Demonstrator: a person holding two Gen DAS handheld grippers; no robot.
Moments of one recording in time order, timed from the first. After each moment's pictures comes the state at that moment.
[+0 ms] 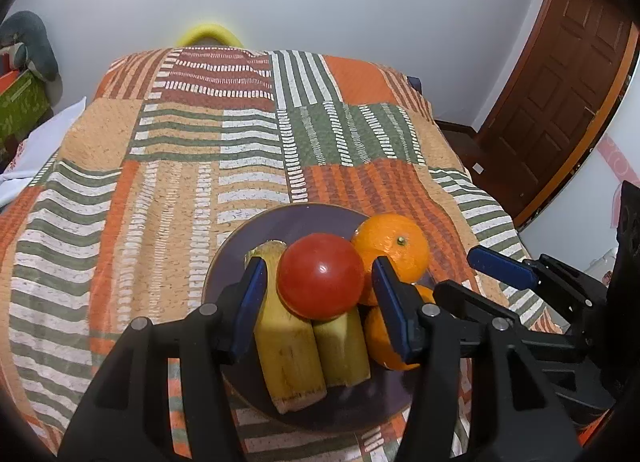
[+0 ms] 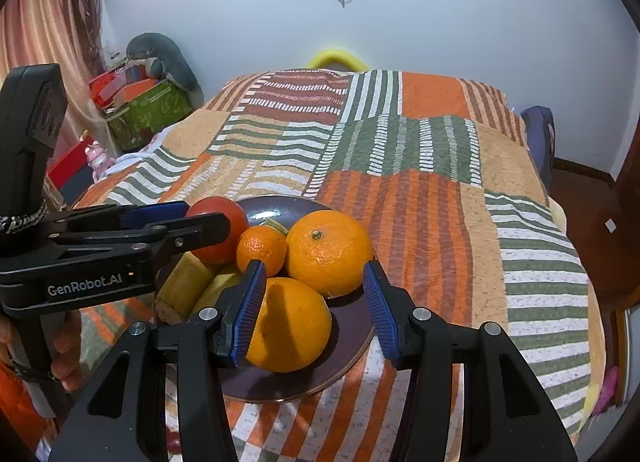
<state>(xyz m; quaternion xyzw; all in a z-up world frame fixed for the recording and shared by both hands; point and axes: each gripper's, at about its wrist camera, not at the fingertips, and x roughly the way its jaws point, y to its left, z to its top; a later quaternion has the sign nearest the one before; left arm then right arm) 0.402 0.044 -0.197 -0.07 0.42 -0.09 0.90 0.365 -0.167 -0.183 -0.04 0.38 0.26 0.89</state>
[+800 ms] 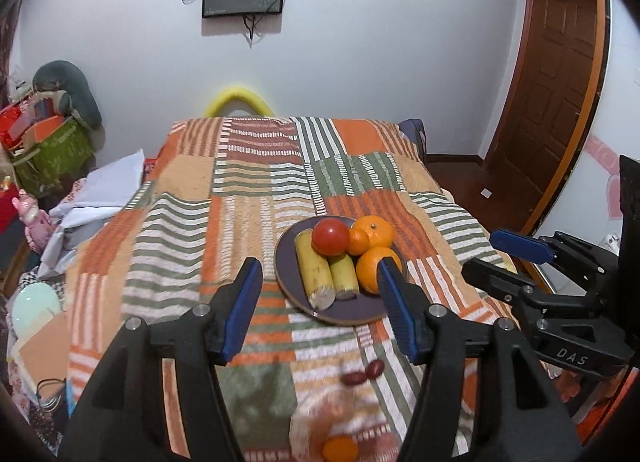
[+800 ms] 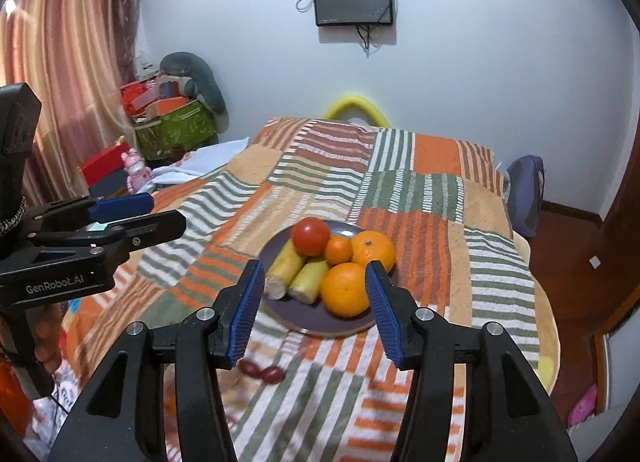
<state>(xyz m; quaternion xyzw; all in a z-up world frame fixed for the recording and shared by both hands) 0.232 0.058 -0.089 -0.03 0.33 -0.05 0.94 0.245 -0.169 -0.100 -0.06 0.31 0.28 0.91</state>
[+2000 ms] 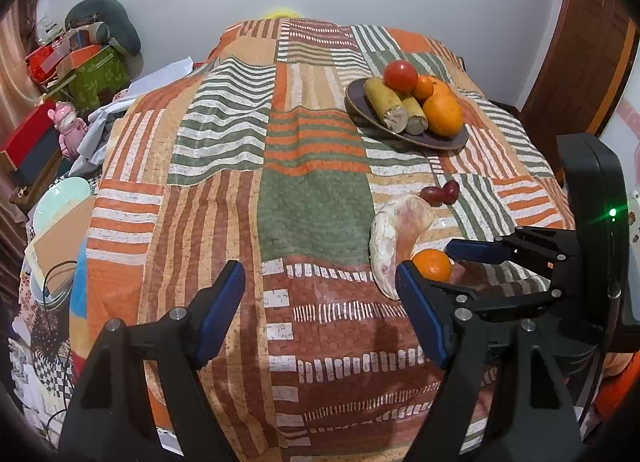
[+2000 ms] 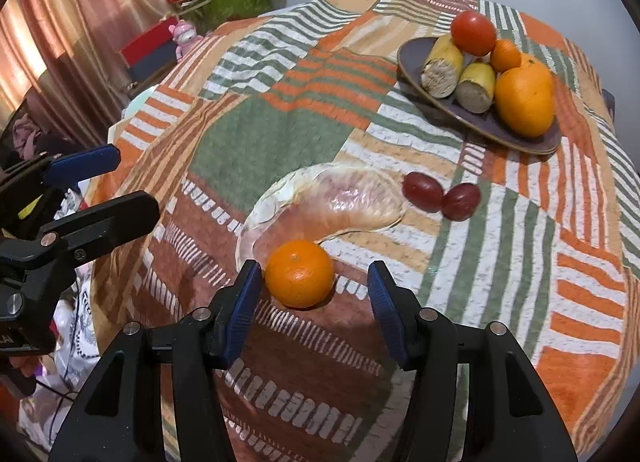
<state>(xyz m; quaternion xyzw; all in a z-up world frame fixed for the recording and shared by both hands) 0.124 0.106 -0.202 -0.03 0.44 0.02 0.90 0.180 -0.079 -0.240 -0.12 0.48 0.35 0.80</state>
